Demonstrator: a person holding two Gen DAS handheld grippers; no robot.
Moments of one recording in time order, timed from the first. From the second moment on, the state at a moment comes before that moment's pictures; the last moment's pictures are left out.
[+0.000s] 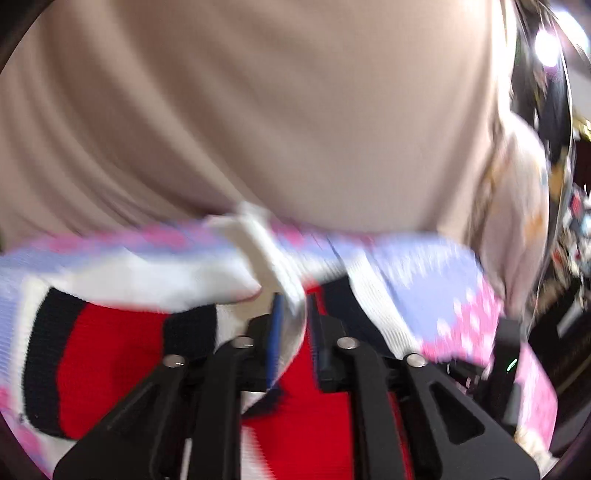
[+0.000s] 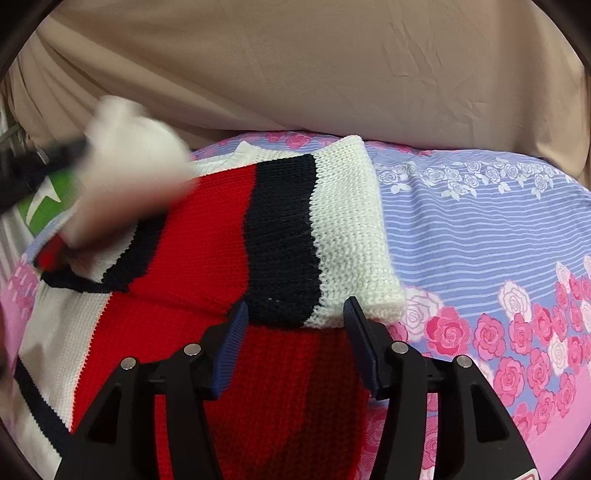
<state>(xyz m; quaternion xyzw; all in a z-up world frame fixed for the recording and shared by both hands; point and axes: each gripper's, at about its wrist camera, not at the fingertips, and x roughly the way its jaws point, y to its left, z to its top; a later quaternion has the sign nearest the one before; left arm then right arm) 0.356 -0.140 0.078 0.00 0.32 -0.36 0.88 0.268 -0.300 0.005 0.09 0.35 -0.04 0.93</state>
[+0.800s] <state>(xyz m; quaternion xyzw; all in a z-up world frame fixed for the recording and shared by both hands) 0.346 0.125 0.018 -0.29 0.38 -0.22 0.85 0.302 -0.296 0.014 0.17 0.36 -0.01 0.92</state>
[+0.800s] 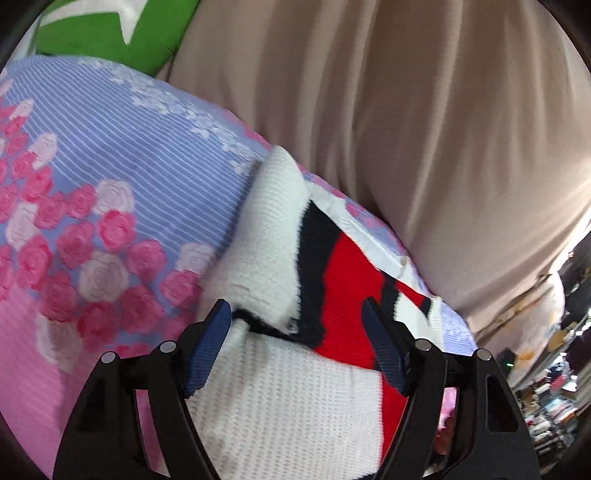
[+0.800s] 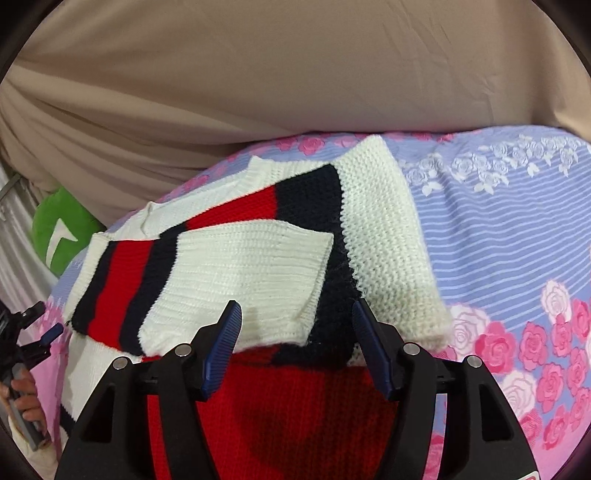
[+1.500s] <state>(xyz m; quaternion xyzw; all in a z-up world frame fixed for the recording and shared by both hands) 0.363 0.074 -0.006 -0.11 0.39 -0.11 0.91 0.345 -0.304 0.007 0.10 0.38 -0.08 0.92</state>
